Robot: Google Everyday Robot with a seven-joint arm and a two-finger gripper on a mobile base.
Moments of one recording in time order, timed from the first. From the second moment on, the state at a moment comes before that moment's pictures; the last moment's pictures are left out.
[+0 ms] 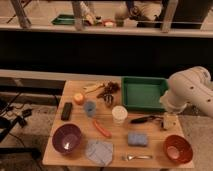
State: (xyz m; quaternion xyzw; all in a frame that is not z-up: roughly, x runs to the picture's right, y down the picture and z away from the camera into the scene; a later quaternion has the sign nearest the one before) arm 0.293 0.114 0.681 -0.28 0.02 0.03 0.96
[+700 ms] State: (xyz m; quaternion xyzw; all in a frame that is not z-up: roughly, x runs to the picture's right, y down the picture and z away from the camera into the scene) arm 0.303 0.116 0.679 -0.27 0.05 0.03 0.96
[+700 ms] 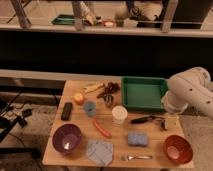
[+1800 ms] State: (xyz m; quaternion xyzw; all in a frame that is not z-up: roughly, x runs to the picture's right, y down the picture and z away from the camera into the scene) arm 0.365 0.136 0.667 -0.28 0.03 0.14 0.95
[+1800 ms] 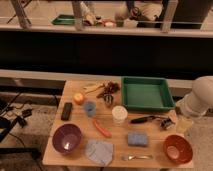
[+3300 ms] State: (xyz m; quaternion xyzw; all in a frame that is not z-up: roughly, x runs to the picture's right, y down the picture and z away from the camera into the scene) arm 0.373 0.172 0.658 -0.29 0.02 0.16 0.94
